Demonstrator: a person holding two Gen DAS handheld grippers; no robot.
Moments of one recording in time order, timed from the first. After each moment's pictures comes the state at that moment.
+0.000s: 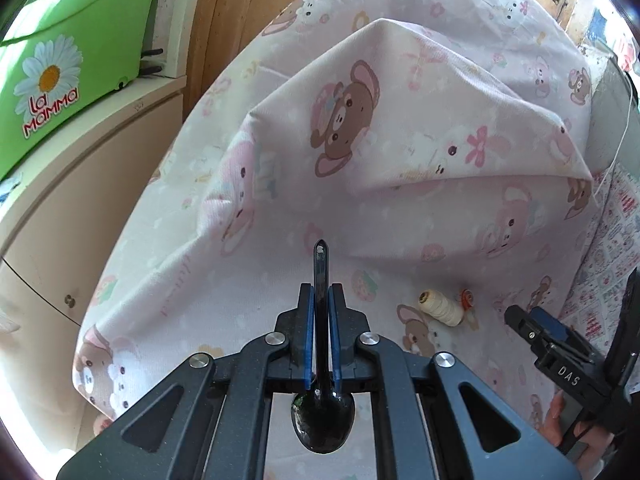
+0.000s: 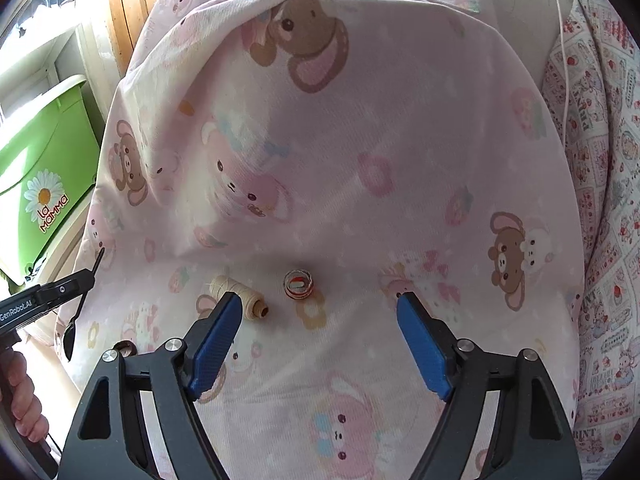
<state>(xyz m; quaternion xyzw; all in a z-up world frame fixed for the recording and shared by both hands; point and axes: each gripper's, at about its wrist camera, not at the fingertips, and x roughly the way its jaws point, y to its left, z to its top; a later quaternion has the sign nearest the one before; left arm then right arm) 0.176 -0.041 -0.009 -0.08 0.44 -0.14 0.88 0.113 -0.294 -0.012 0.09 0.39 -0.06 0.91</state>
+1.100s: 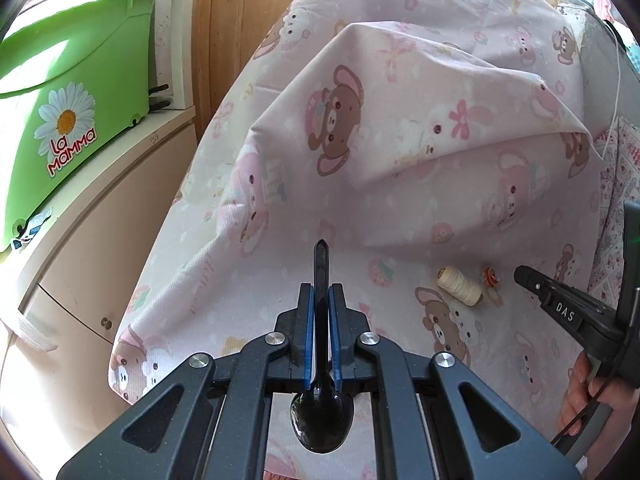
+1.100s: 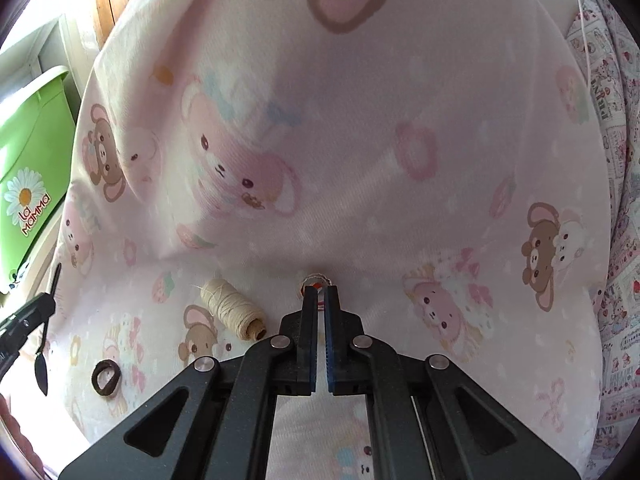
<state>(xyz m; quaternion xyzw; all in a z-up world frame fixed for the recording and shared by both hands) 0.145 -0.054 -0.004 -0.01 0.40 -0.13 0.91 0.127 -0.280 -0.027 0.11 0.39 -0.07 0.91</state>
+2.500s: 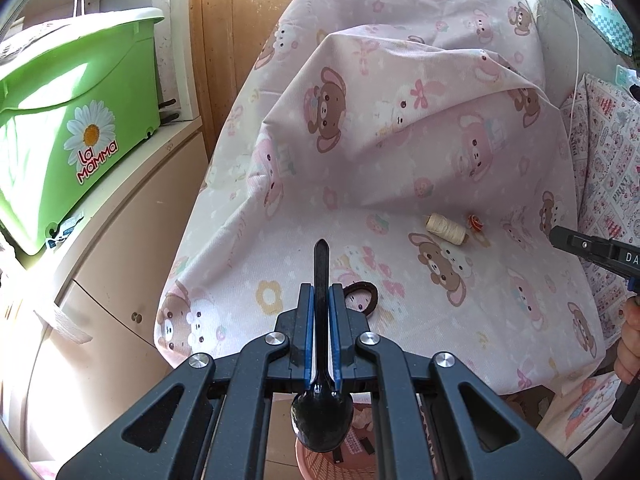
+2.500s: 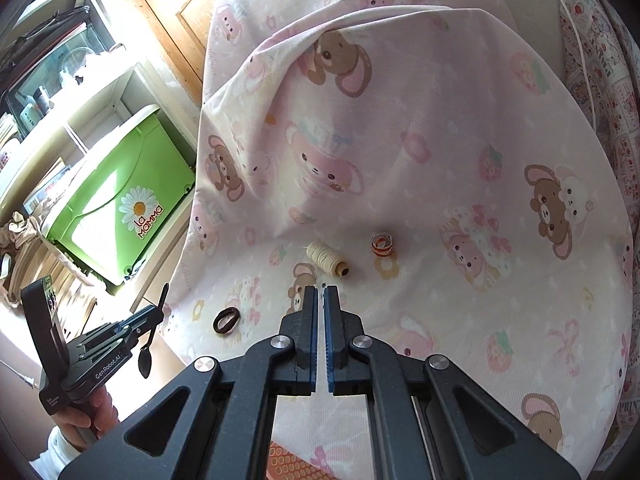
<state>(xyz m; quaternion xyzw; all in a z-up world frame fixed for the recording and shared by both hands) 0.078 -0.030 0.009 0.04 0.39 -0.14 0.91 0.044 -0.306 0.011 0.20 0.36 0.09 0.90</state>
